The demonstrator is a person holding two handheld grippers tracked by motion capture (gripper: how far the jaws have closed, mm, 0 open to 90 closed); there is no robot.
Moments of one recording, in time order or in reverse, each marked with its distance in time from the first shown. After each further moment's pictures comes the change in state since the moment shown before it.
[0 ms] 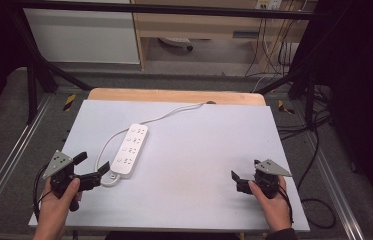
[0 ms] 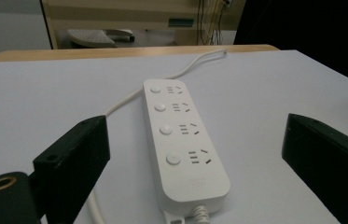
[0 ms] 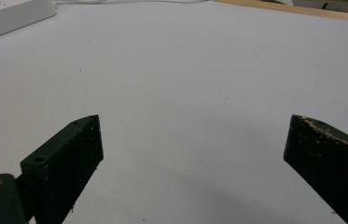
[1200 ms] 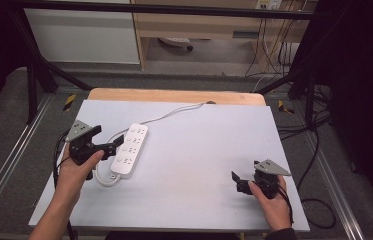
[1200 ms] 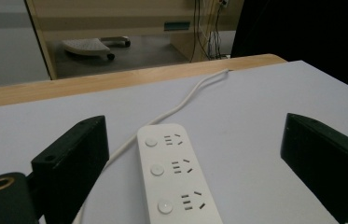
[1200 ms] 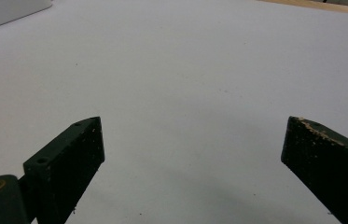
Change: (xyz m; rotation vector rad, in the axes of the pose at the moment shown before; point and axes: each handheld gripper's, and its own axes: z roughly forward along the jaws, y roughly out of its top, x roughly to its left) left arm 0.003 0.057 0.065 0.017 -0.013 0.034; right arm -0.001 -0.001 0.001 0.029 -0.008 -0.003
